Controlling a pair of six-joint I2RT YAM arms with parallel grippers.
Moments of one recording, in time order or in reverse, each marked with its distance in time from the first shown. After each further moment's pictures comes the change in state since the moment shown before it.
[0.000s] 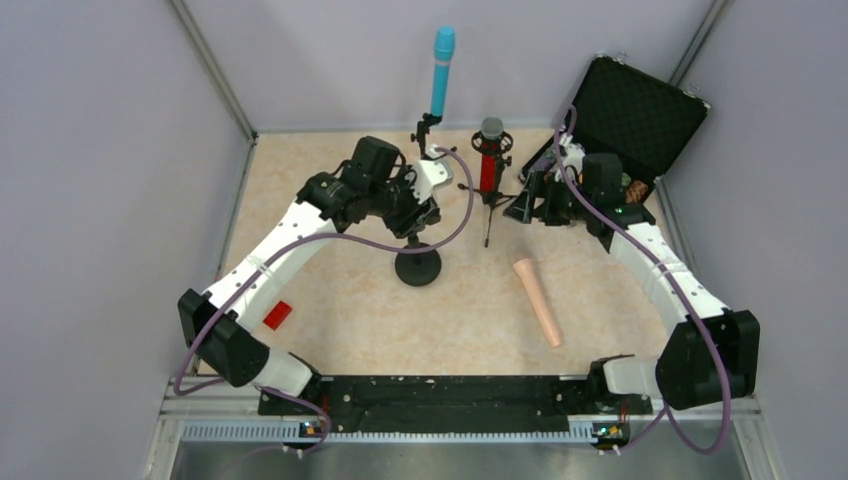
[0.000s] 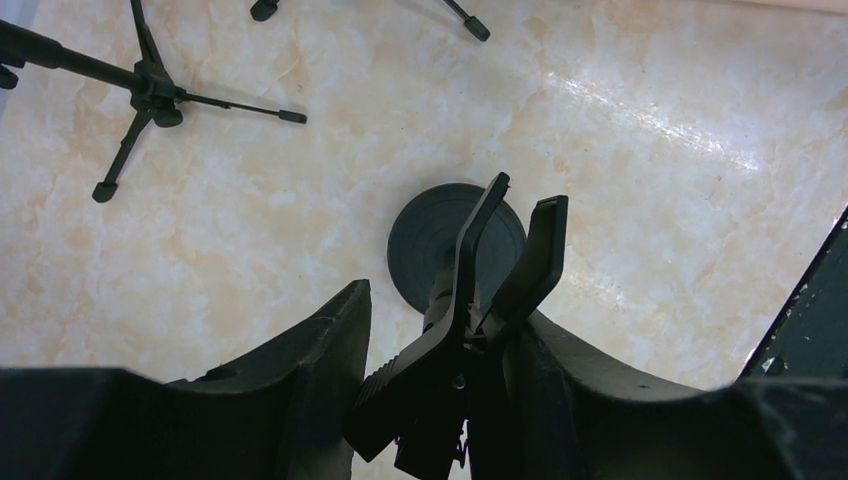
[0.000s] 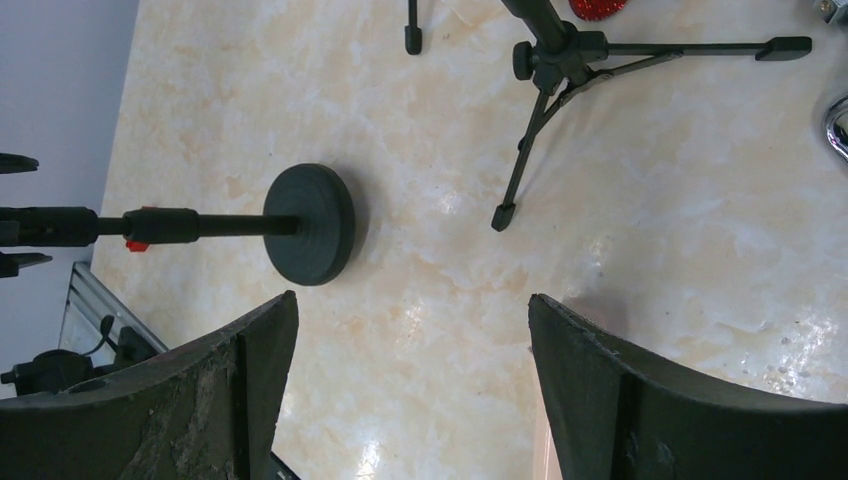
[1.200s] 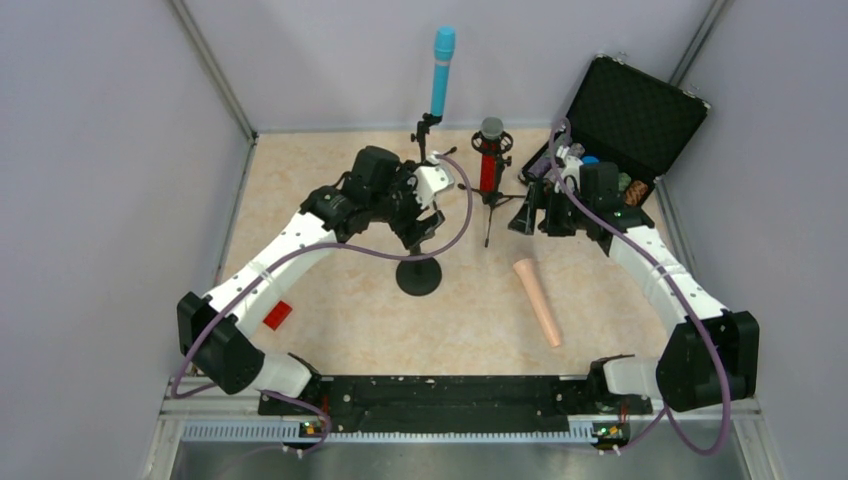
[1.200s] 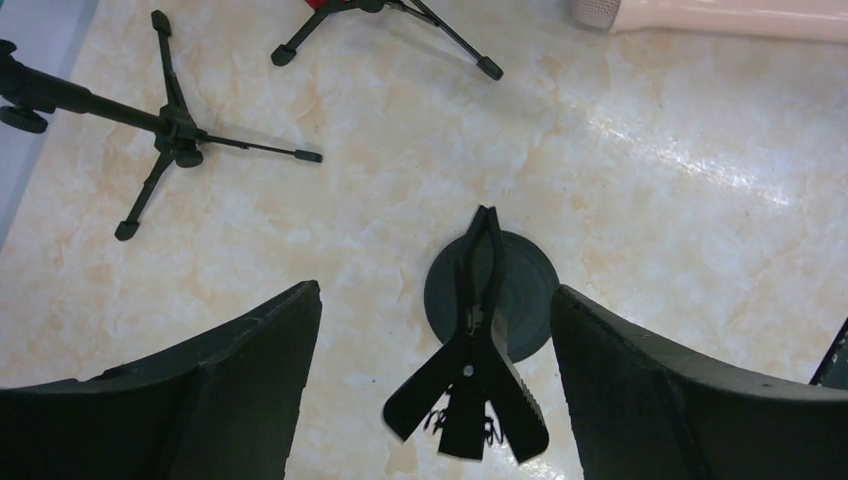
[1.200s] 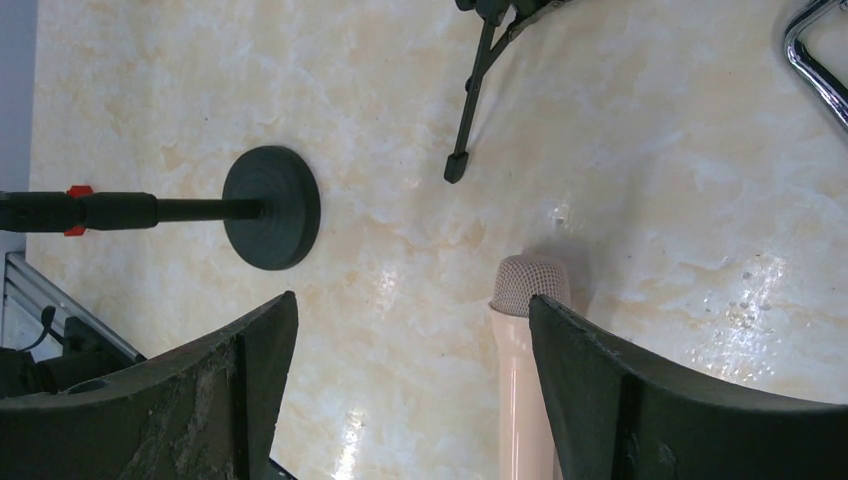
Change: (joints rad) left arm -0.011 -0.041 -0.129 0.166 0.014 0.031; right arm 0.000 -0.008 -0.034 -0.083 0.065 -0.057
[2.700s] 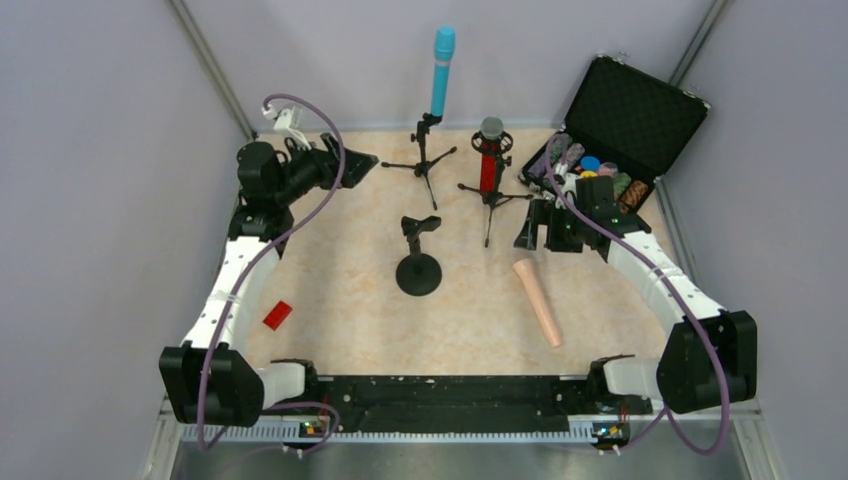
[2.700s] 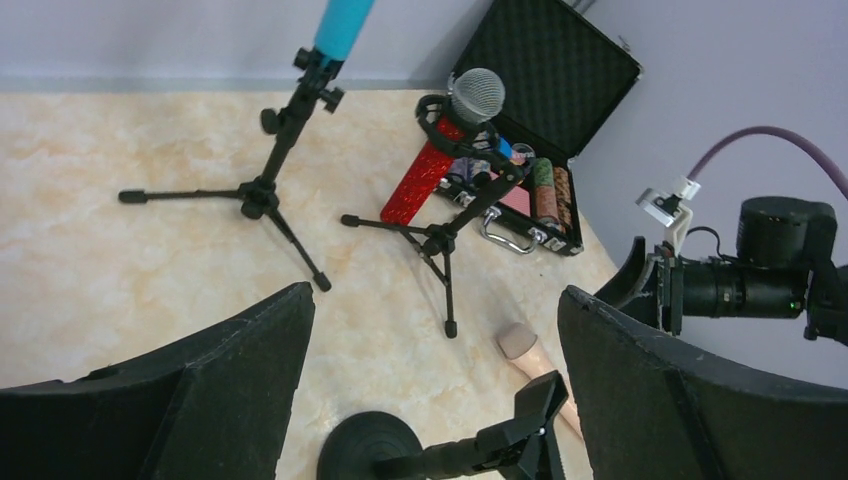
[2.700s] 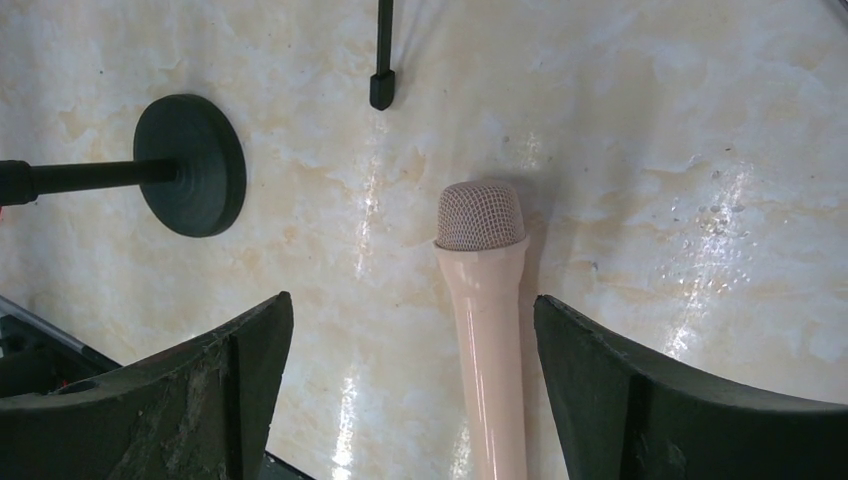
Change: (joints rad) left arm 0.541 -0.209 -0.291 0.726 0.350 -0.960; right arm 0.000 -0.008 -0.065 -0.090 0.089 -0.017
